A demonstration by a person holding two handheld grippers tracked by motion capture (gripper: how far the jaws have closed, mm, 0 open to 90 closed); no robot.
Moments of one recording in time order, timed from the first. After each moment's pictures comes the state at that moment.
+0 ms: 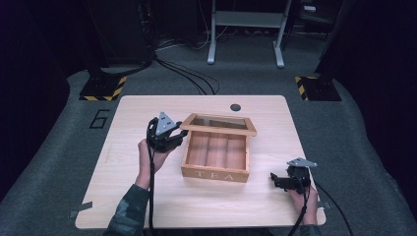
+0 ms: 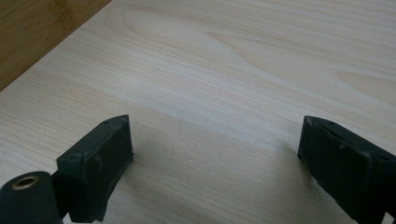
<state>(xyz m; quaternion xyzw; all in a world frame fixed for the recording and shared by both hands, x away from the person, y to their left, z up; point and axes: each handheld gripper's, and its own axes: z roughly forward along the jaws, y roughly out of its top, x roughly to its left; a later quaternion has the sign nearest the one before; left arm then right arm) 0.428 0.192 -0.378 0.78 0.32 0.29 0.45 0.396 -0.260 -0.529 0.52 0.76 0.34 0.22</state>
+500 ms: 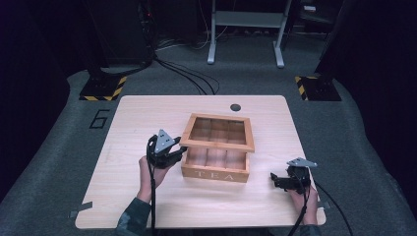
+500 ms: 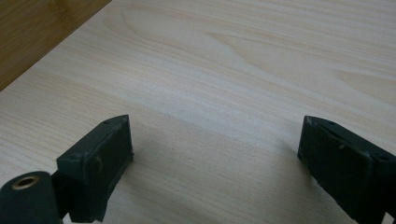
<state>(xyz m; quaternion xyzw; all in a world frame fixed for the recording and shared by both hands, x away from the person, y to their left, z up) 0.405 0.196 -0.422 0.78 0.34 0.27 0.46 0.396 -0.261 -0.529 0.51 0.76 0.33 0.23</state>
